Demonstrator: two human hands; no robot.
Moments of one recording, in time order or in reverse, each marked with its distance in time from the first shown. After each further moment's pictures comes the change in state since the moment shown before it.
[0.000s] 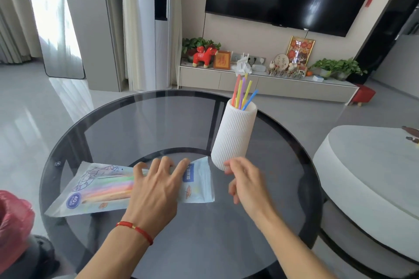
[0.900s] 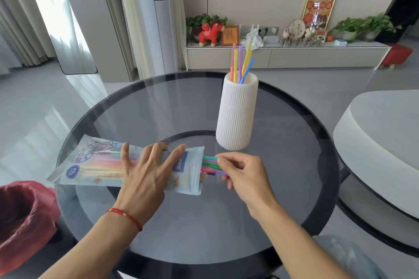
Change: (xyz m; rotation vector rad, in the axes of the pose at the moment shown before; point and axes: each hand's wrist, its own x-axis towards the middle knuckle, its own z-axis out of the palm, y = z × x) left_hand -0.009 -0.026 0.020 0.201 -0.014 0.054; right_hand -0.005 0.031 0.020 0.243 -0.018 0.072
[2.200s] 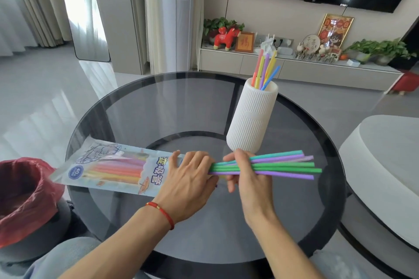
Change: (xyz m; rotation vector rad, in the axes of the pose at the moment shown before) left_hand 0.003 0.052 0.002 -0.441 0.001 0.009; right_hand -0.020 -0.017 0.019 0.164 0.046 -0.104
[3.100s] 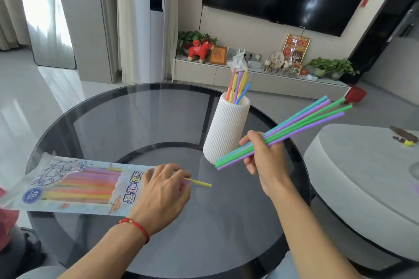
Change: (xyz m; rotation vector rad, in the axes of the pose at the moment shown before) left_hand 0.002 -0.009 0.010 -0.230 0.112 -0.092; right_hand 0.058 -0.062 -0.055 -0.218 0.132 -0.045
